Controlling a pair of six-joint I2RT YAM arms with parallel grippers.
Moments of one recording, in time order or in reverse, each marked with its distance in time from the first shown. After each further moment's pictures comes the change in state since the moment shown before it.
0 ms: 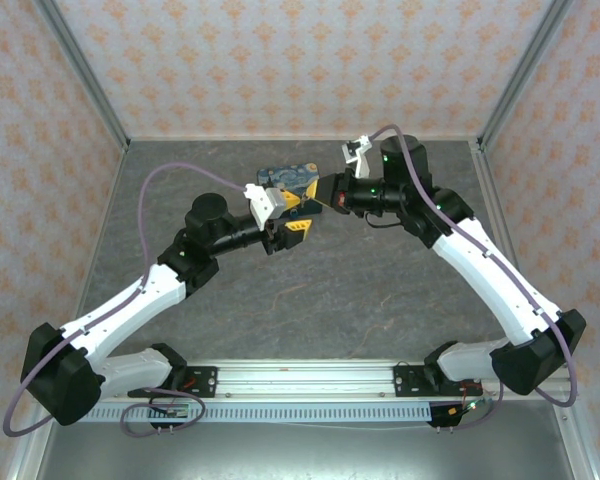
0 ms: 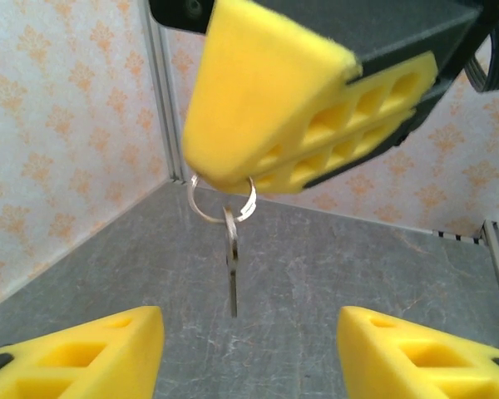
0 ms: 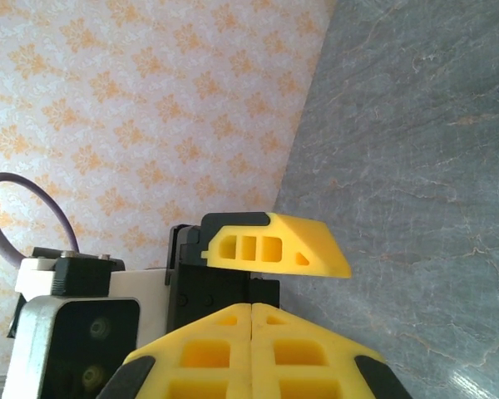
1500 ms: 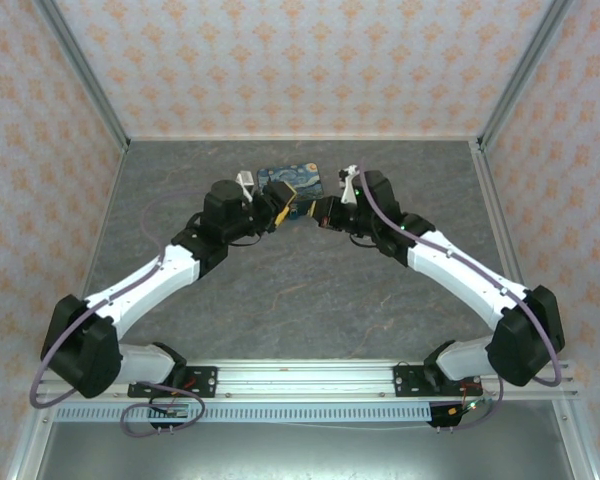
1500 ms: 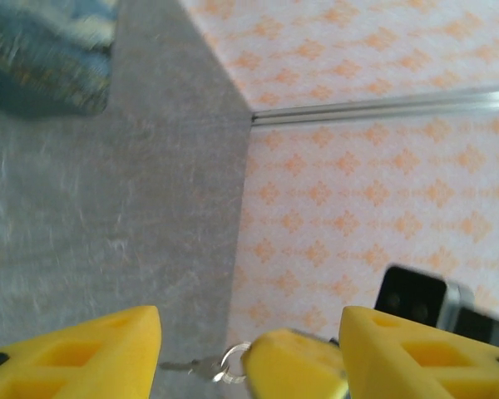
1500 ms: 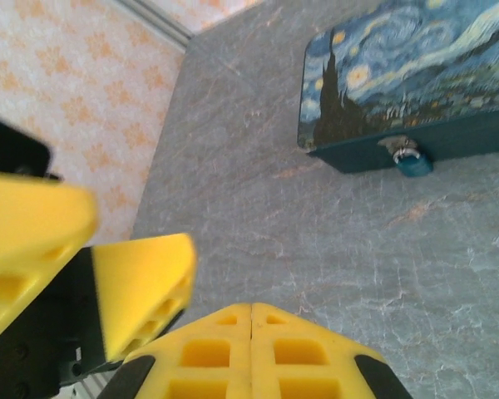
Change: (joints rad) left arm 0.066 0.144 0.067 -0.142 -0.268 -1.368; right arm 0.040 0.053 -0.304 0.263 0.384 -0.103
